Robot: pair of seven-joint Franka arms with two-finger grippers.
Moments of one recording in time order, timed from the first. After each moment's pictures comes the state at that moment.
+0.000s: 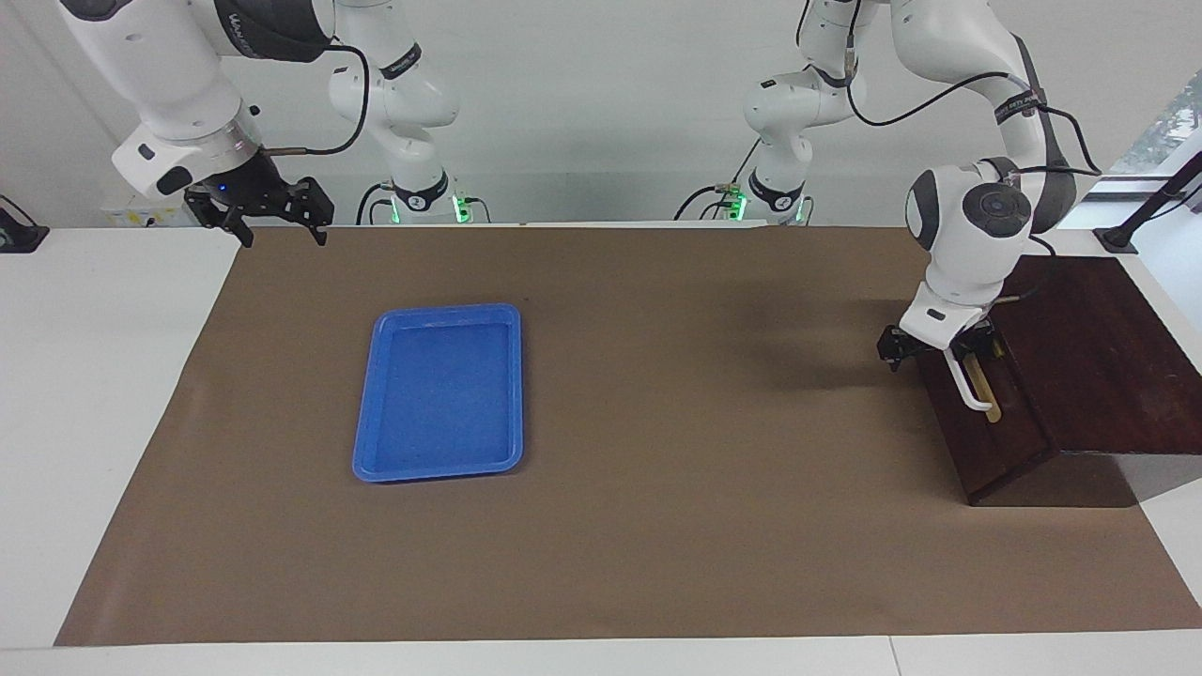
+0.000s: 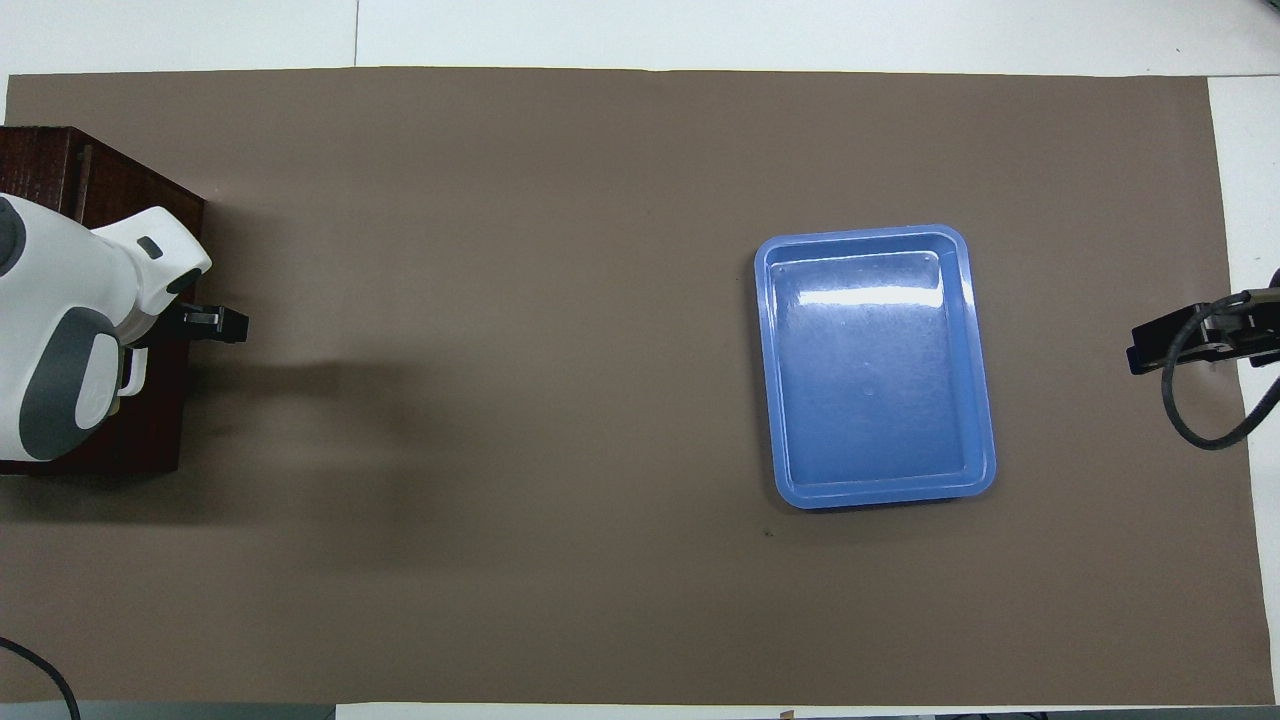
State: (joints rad) left arm 0.15 0.11 -0.19 -2.04 0.28 2.15 -0.04; right arm -0.14 -0.04 0.10 -1.62 -0.03 1.45 -0.07
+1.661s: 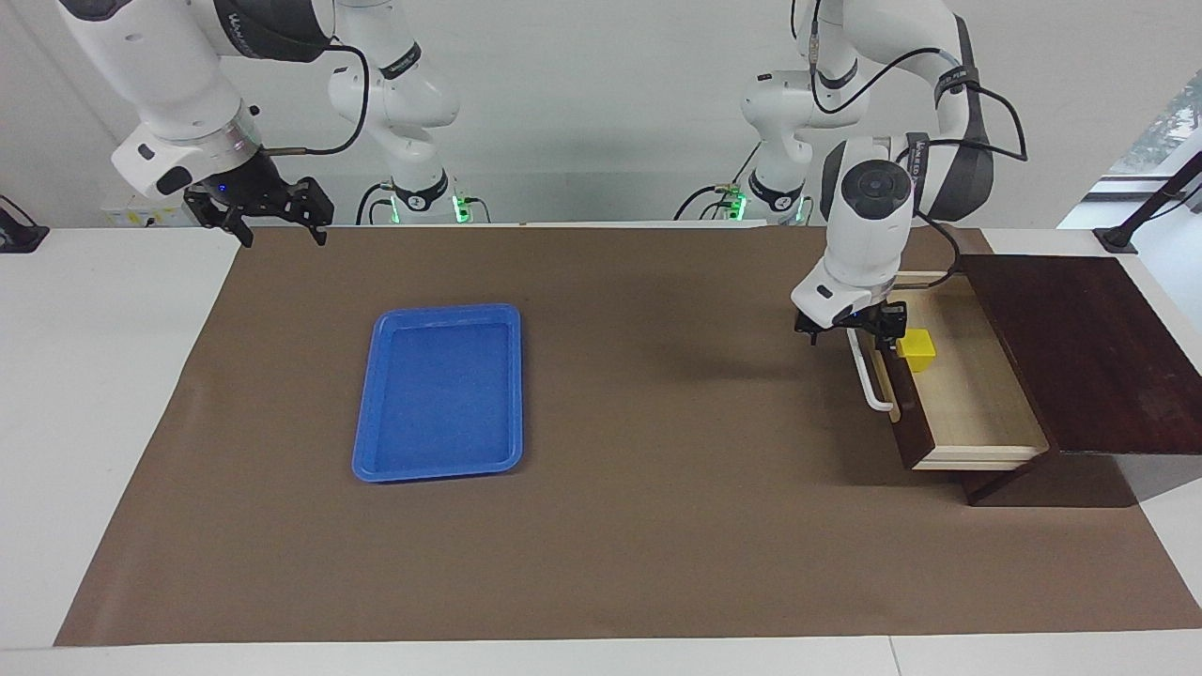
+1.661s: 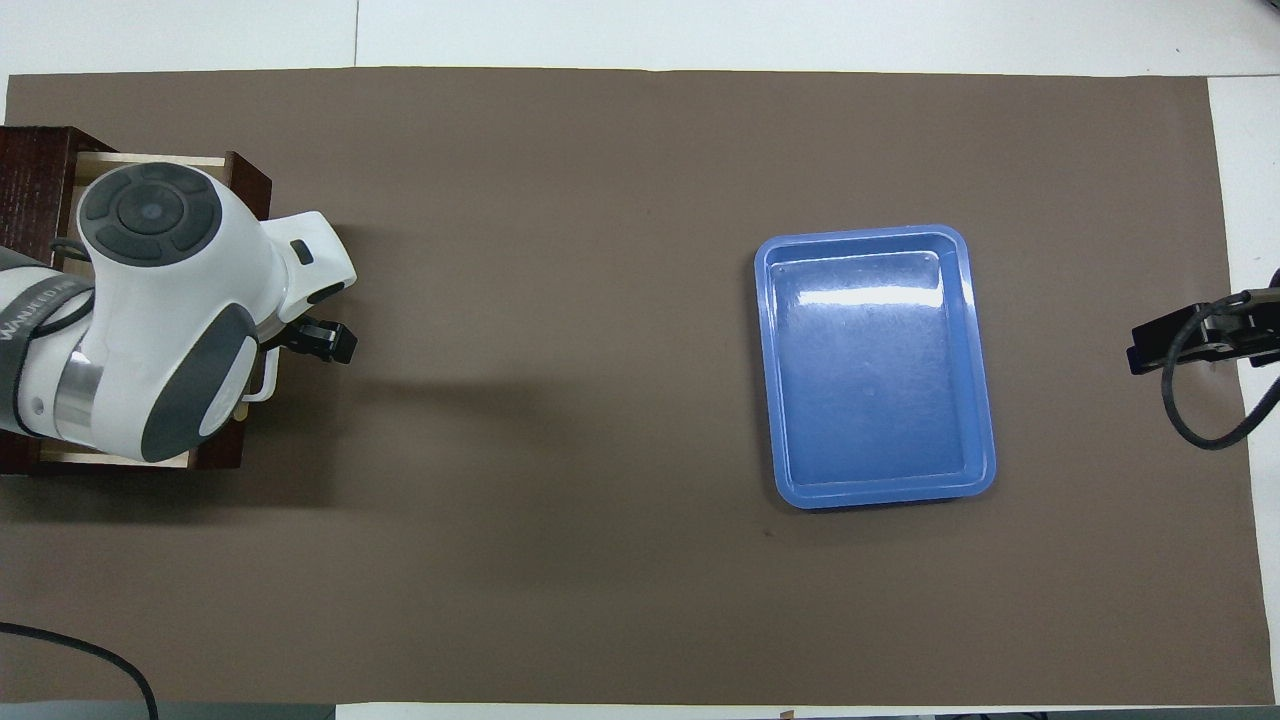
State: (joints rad) left arm -0.09 0.09 -0.20 -1.87 0.28 1.84 -0.05; right arm -0.14 -0.04 0.10 -1.62 -0.03 1.45 -0.07
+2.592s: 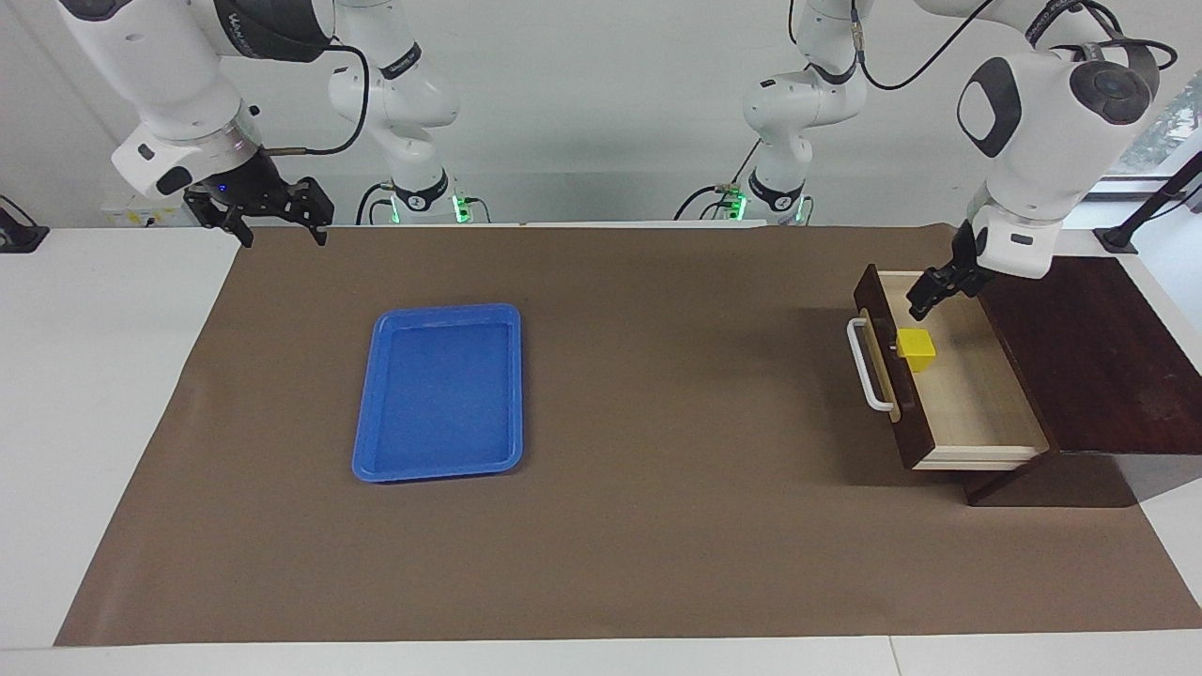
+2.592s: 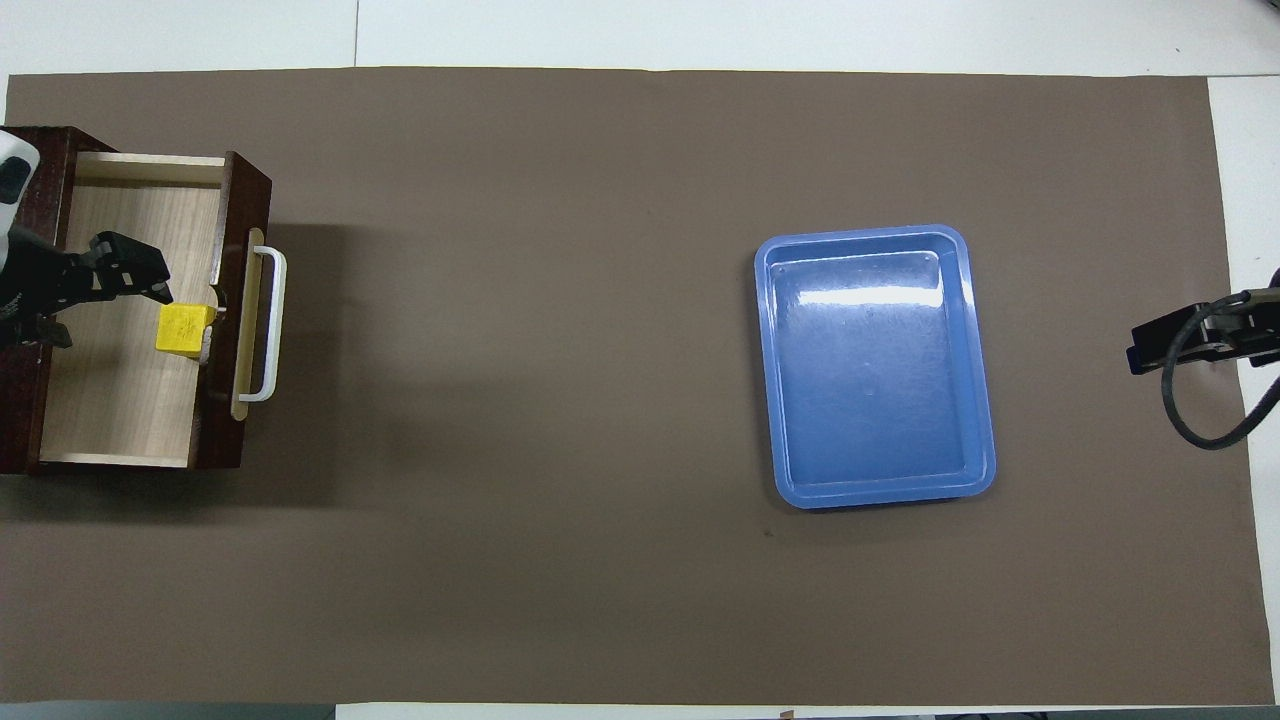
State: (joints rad) left arm 0.17 0.03 -0.17 -1.75 0.06 1.73 -0.52; right arm -0.14 -0.04 0.10 -1.62 -0.03 1.45 -0.07
